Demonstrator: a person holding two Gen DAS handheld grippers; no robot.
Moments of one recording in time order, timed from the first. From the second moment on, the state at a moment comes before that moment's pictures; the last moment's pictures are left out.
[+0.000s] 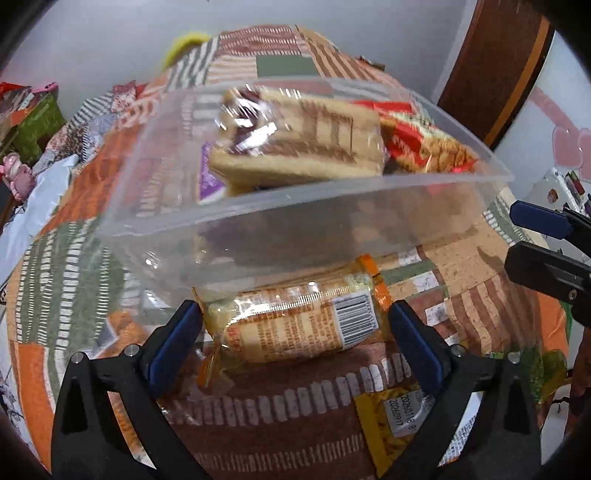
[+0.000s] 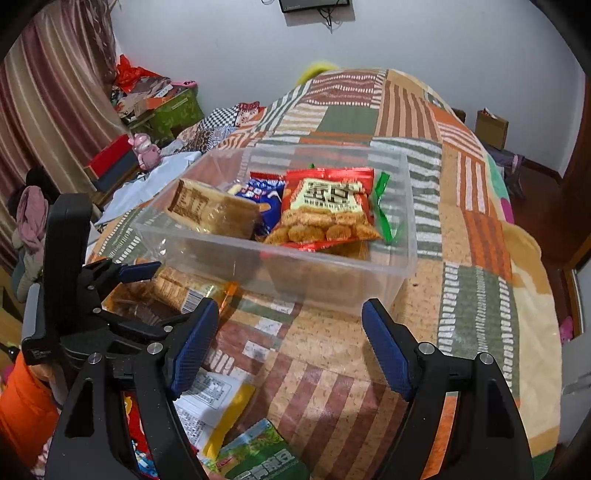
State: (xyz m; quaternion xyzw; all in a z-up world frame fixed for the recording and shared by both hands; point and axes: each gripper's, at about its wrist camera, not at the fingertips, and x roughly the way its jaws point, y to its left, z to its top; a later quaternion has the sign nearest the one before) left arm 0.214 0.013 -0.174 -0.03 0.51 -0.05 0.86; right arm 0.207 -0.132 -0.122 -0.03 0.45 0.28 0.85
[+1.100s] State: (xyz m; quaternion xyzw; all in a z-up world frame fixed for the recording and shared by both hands) left arm 0.118 0.059 -0.118 -0.08 0.42 -0.04 0.90; right arm 0.155 -0.083 -0.156 -0.06 0.51 0.33 0.80
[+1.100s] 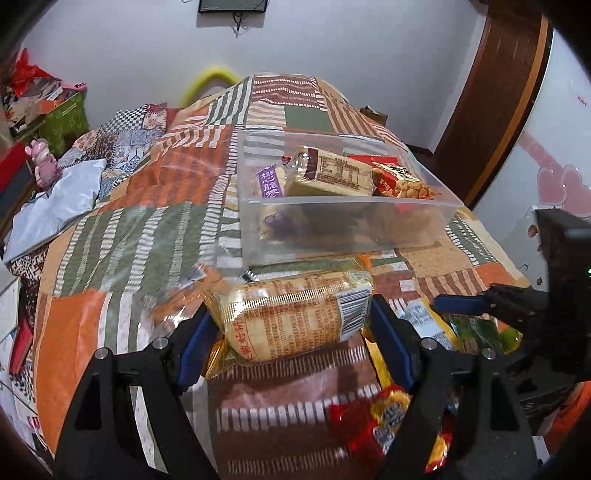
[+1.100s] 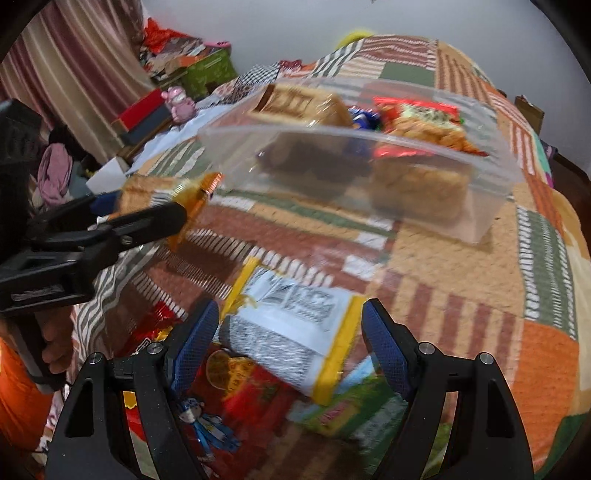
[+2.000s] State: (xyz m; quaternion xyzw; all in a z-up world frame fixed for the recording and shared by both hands) left arm 0.105 0.056 -0.113 -0.10 0.41 -0.04 0.91; right arm 0.147 -0.088 -0.149 -0.06 0.48 0.32 0.81
